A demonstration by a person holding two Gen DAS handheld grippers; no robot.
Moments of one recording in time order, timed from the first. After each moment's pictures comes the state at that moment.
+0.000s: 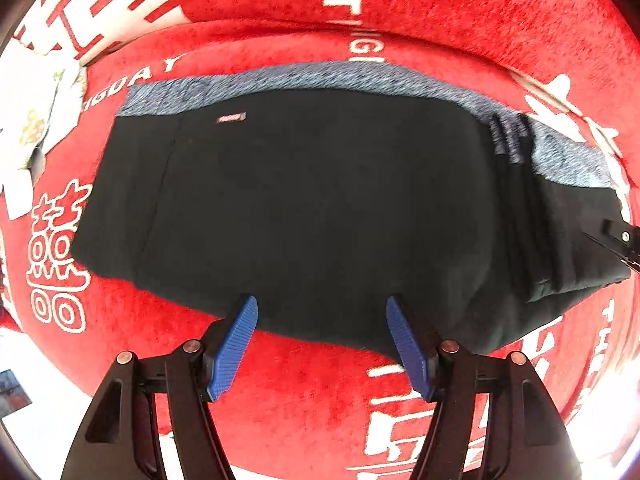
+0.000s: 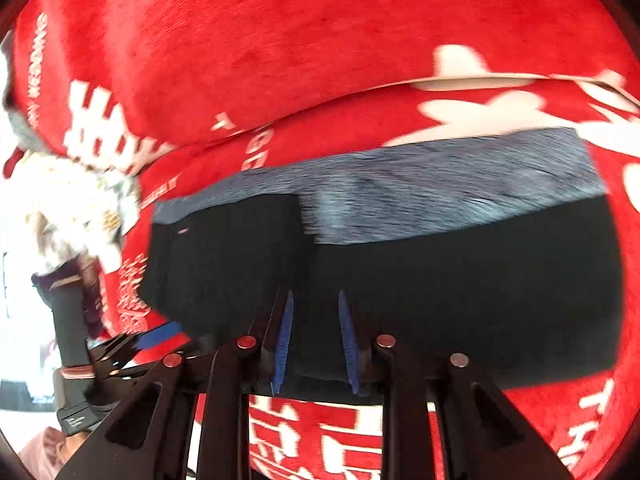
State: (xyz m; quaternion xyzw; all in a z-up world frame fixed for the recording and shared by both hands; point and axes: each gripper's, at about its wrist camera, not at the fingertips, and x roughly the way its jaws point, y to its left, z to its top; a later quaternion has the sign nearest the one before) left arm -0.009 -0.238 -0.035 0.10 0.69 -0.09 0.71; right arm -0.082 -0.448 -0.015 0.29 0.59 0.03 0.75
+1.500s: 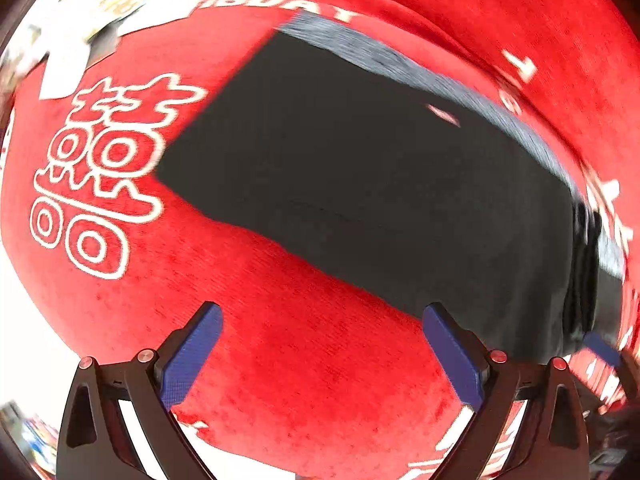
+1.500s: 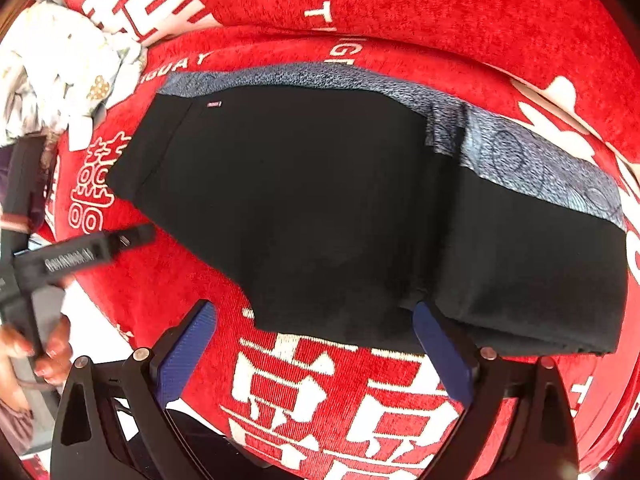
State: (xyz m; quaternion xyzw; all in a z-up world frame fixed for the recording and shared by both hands) left arm -0.009 -0.010 -0.043 -0.06 0.70 0.00 0.71; right arm -0.089 -0.326 -0.015 0.09 0.67 0.07 0.73
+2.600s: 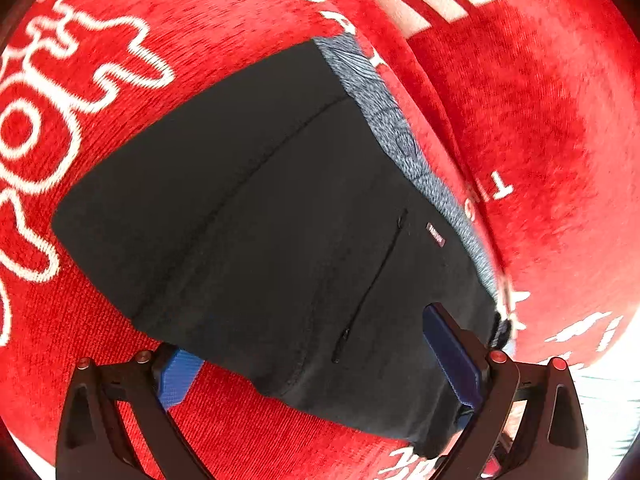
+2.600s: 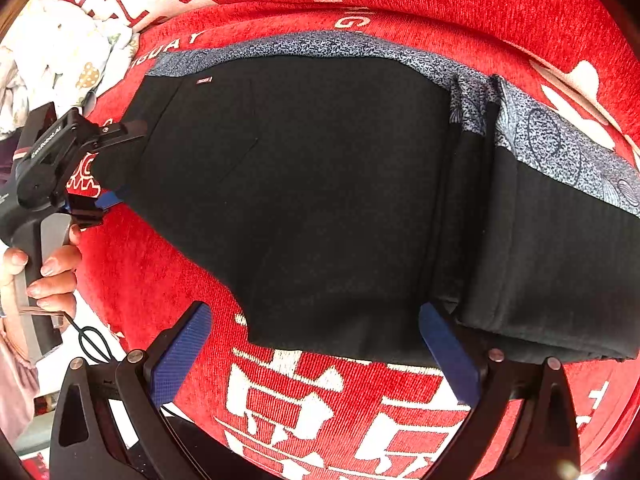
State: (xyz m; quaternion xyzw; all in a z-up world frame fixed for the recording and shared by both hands) left arm 0.030 0.035 -0.082 -0.30 0.65 -0.08 0.69; right arm -0.088 -0.318 -0.043 0.09 0.68 0.08 0.72
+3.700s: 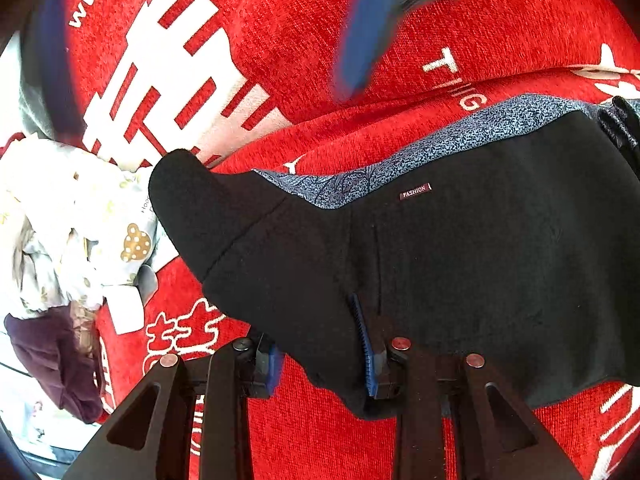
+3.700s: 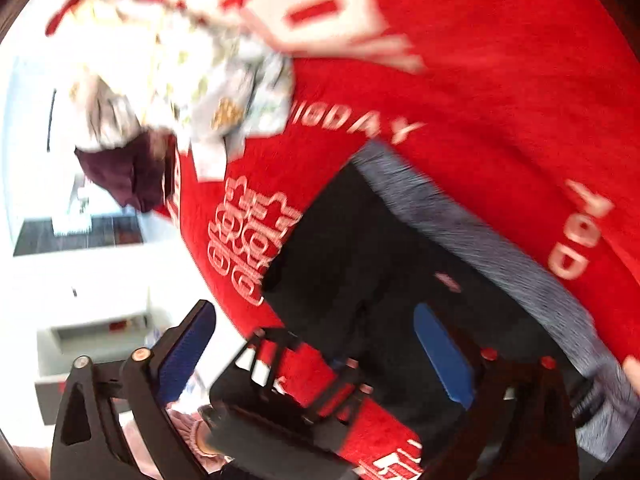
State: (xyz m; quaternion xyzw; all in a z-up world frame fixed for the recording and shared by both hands) left arm -0.012 -0.104 -0.030 0.30 0.48 -0.03 0.83; right arm 0.125 -0.184 0.017 0.16 0.72 0.31 0.60
